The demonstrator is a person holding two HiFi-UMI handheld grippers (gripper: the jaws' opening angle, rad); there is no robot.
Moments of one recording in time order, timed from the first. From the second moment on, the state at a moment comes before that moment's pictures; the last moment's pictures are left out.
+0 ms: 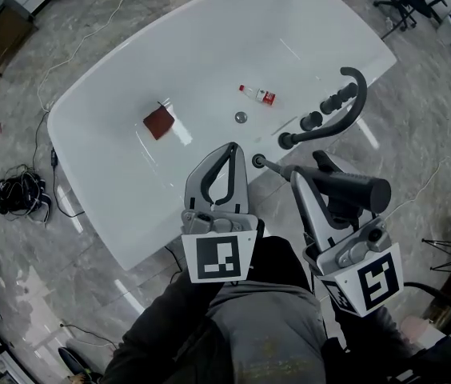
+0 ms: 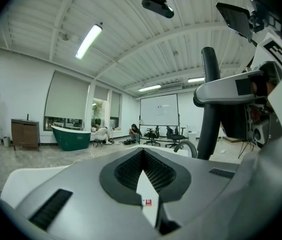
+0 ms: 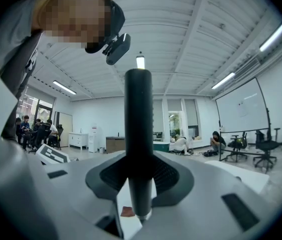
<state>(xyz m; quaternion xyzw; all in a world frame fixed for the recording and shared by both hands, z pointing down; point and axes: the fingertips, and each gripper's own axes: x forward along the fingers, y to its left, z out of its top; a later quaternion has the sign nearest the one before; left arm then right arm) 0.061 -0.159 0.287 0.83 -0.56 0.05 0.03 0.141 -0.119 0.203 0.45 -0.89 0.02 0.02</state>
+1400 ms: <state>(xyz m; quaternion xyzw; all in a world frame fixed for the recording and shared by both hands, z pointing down) 0.053 -0.172 0.331 0.83 -0.55 0.05 0.05 0.130 -0.134 0.254 0.45 -0.89 0.03 0.03</state>
